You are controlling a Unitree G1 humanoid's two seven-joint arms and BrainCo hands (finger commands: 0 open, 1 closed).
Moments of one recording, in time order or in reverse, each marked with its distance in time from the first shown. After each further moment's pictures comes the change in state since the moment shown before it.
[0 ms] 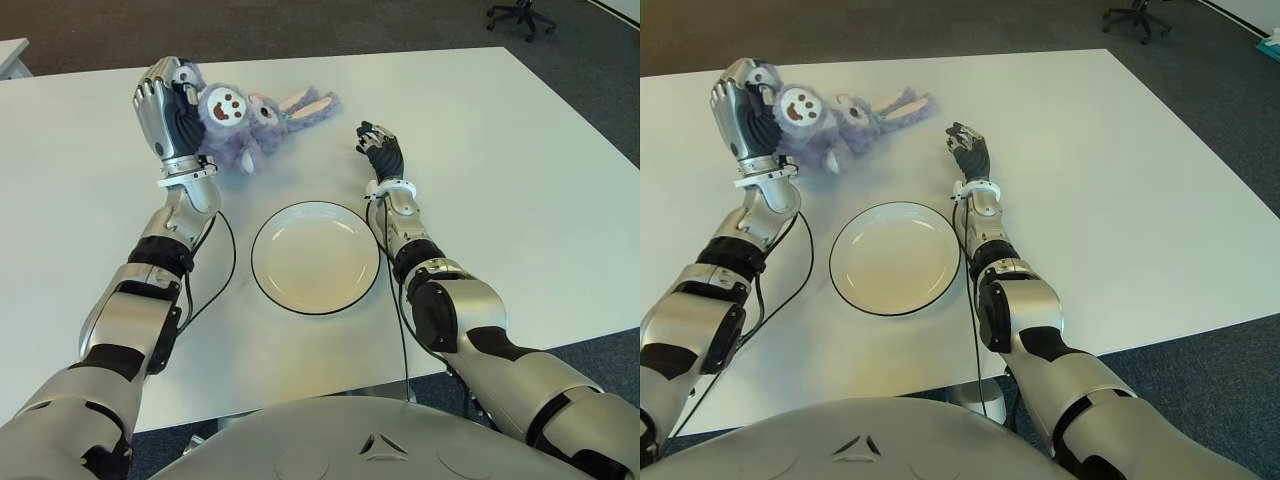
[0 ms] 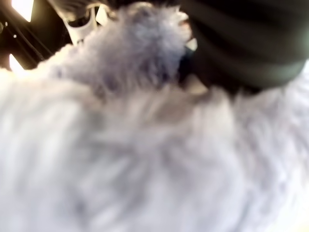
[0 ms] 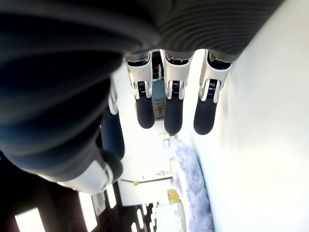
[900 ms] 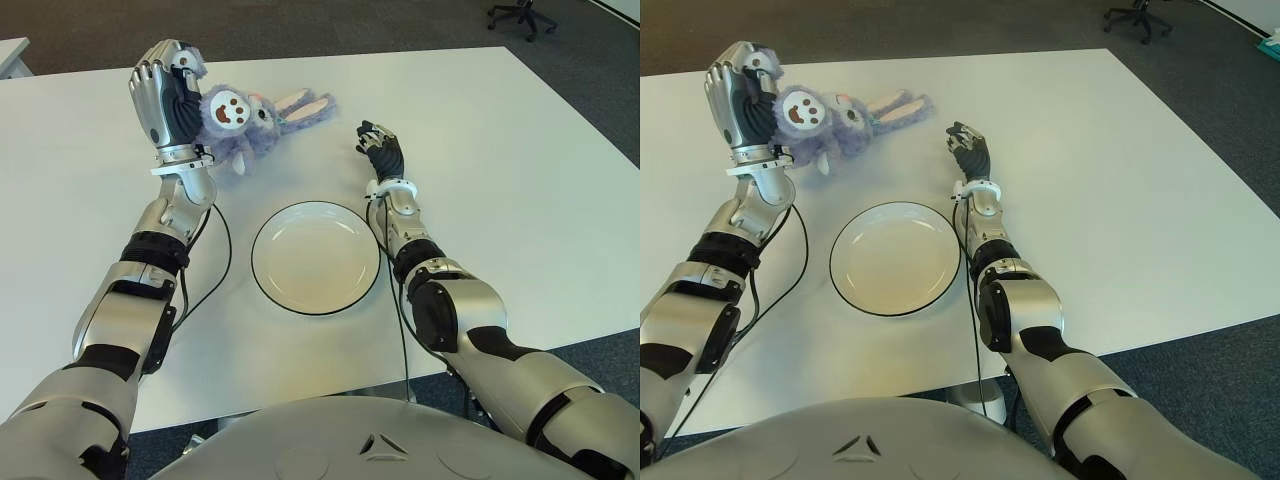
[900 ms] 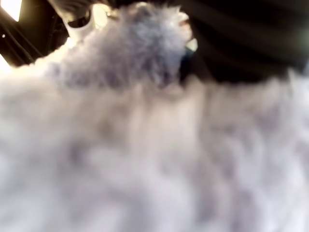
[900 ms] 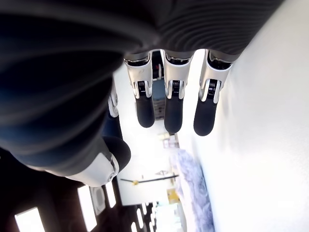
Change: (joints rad) left arm 0.000 0.023 0.007 -0.099 0.011 0.045 -0.071; right arm -0.002 -0.003 0.000 0.001 0.000 0.000 0.001
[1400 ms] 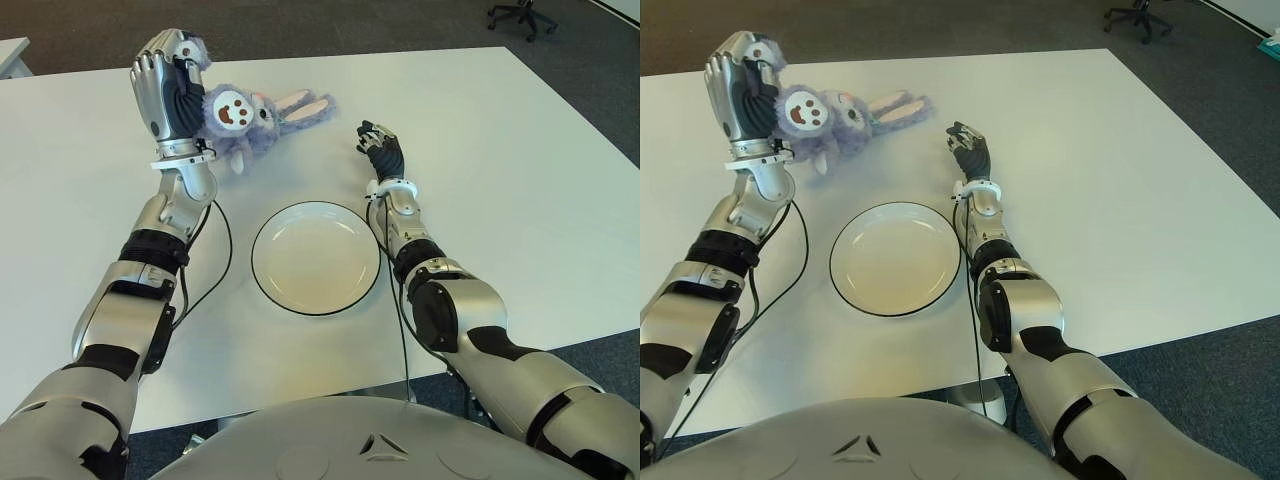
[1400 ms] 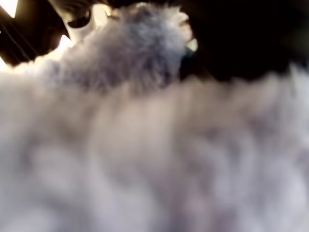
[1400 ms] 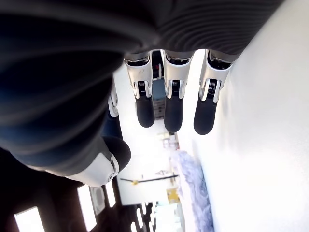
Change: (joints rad) left arm 0.000 0.003 0.004 -0.048 0.001 -0.011 -0.024; right arm 0.000 0.000 0.000 0.000 -0.001 0.000 0.000
